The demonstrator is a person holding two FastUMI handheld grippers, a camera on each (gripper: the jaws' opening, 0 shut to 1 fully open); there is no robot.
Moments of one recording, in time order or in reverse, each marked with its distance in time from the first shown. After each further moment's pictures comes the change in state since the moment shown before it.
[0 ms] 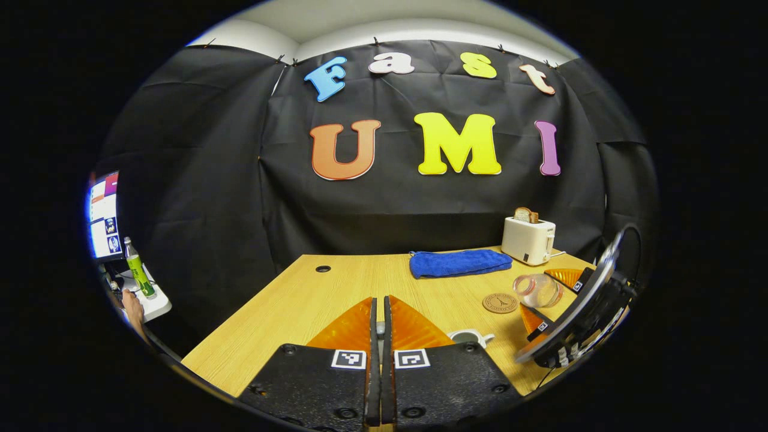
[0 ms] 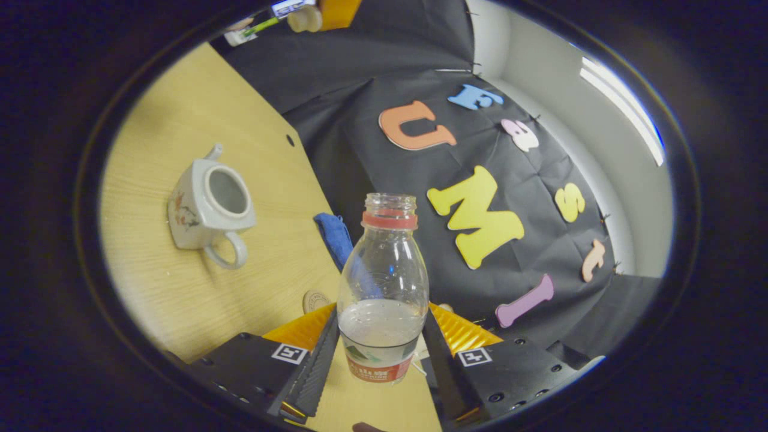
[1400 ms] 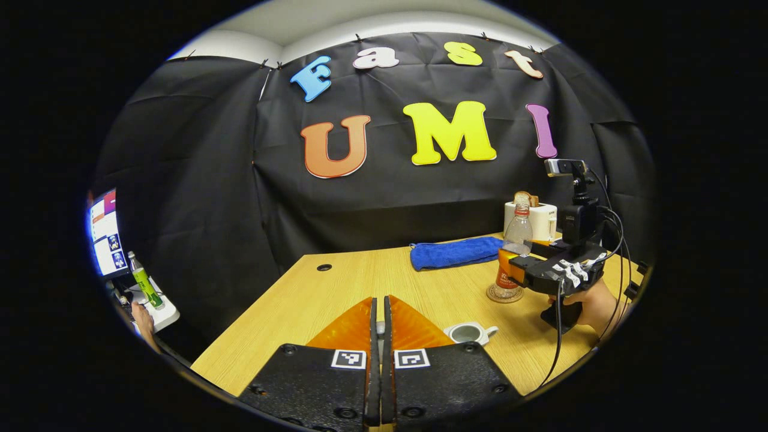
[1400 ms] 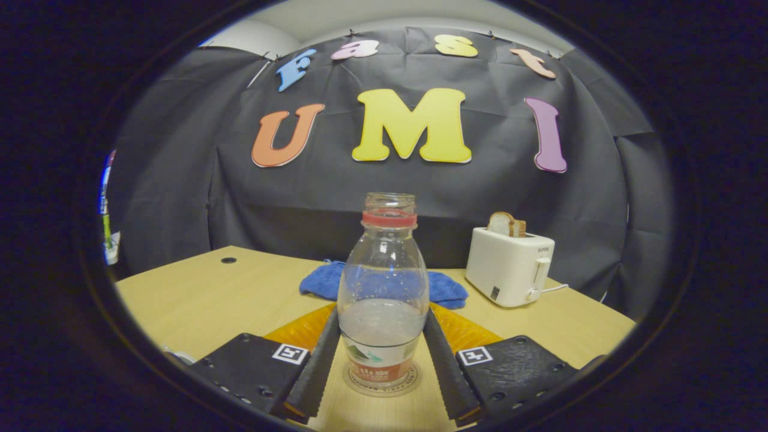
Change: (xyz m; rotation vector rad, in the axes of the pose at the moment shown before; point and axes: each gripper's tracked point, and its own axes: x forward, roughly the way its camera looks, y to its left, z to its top) left arm 0.003 -0.014 -0.005 0.078 0.020 0.014; right arm 0.112 -0.006 -0.002 0.916 0.116 0.133
